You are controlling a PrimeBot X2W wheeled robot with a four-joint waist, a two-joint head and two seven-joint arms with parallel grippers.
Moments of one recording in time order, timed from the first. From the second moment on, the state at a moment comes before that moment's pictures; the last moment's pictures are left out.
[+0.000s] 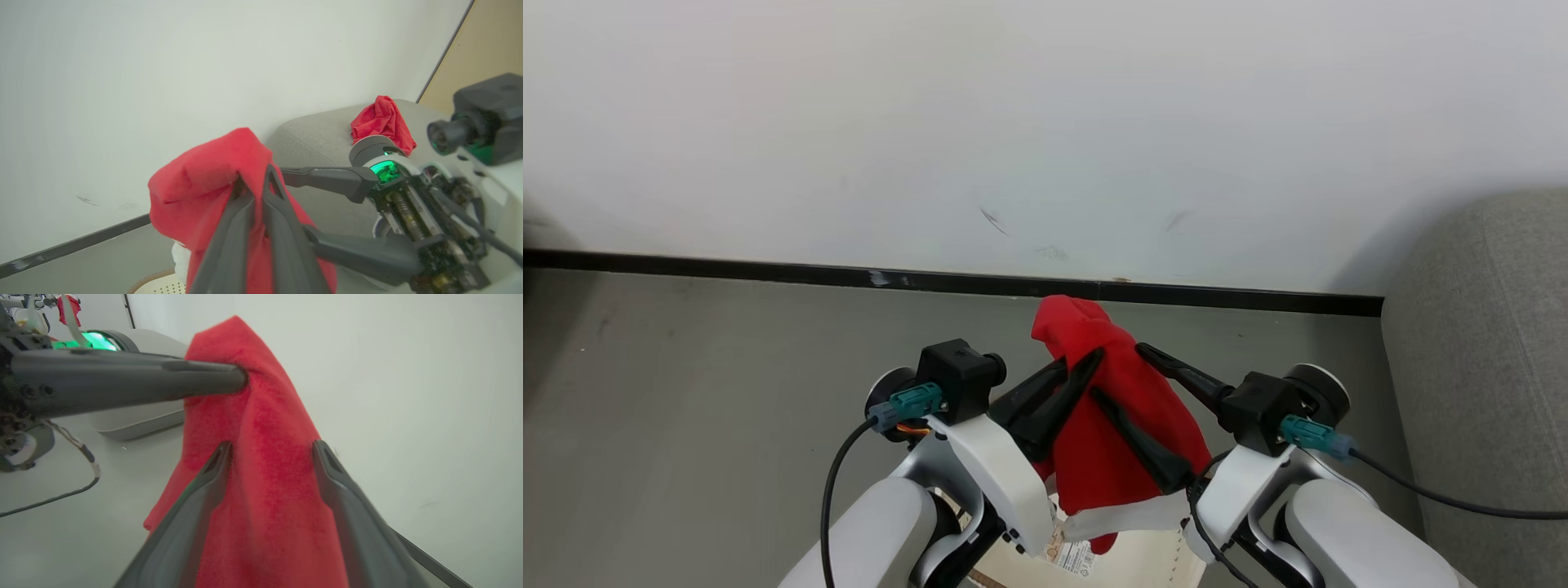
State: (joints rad) left arm -0.43 0.06 -0.62 0.13 -0.59 -0.12 0.06; right arm -0.40 -0.18 0.66 0.24 0.26 0.13 -0.26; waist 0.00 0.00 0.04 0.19
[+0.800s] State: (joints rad) left arm -0.35 0.10 -0.60 -0.07 -0.66 -0.07 0.16; right arm -0.40 -0.18 0.69 0.25 0.33 0.13 -0.26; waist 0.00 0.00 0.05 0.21
